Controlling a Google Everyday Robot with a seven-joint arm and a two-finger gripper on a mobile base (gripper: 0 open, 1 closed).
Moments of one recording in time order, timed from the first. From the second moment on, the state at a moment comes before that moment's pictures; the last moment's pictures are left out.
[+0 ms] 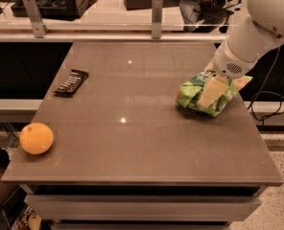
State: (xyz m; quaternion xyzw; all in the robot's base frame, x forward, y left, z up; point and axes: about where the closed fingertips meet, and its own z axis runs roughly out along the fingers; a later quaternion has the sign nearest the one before) arm 0.583 -0.188 0.865 -0.57 0.80 0.03 0.20
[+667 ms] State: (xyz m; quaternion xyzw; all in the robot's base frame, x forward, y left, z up) arm 0.581 -0.184 0.907 -0.57 0.78 0.01 0.23
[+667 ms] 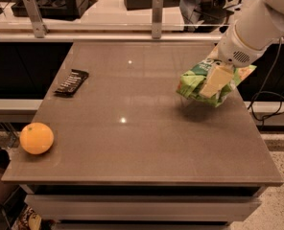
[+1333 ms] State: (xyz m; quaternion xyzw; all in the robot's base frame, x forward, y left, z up) arm 0.560 -0.146 0.932 -0.63 0.73 0.03 0.26
